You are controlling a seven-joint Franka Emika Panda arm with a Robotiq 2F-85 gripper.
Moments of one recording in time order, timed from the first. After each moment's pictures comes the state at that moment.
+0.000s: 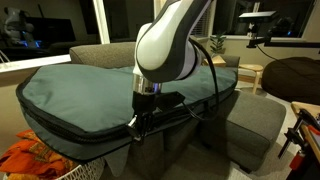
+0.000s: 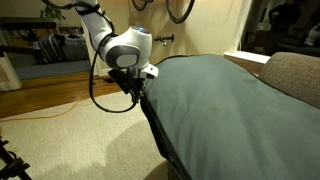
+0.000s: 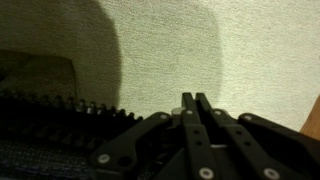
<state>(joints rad) 0.00 0.73 0.26 -1.94 0.23 2.76 -0.05</state>
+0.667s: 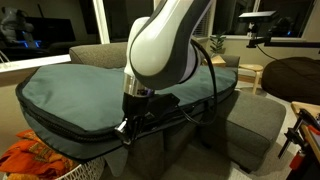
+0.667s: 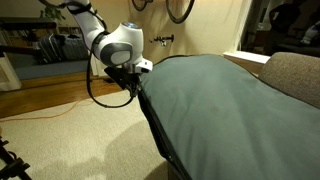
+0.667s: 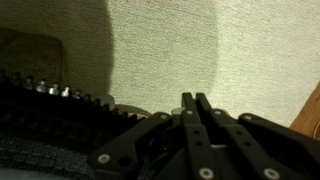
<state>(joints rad) 0.08 0.73 0.24 -1.94 0.22 2.84 -0.04</state>
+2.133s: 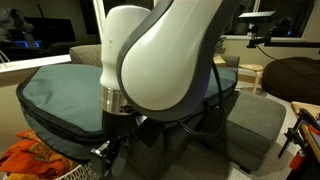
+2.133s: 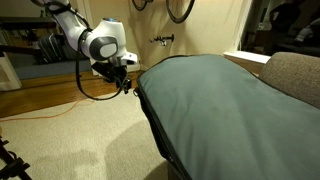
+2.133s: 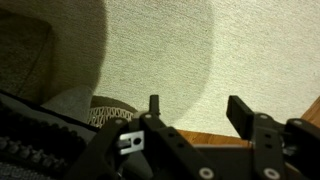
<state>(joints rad) 0.30 0.71 0.14 -1.93 0.12 2.86 0.10</state>
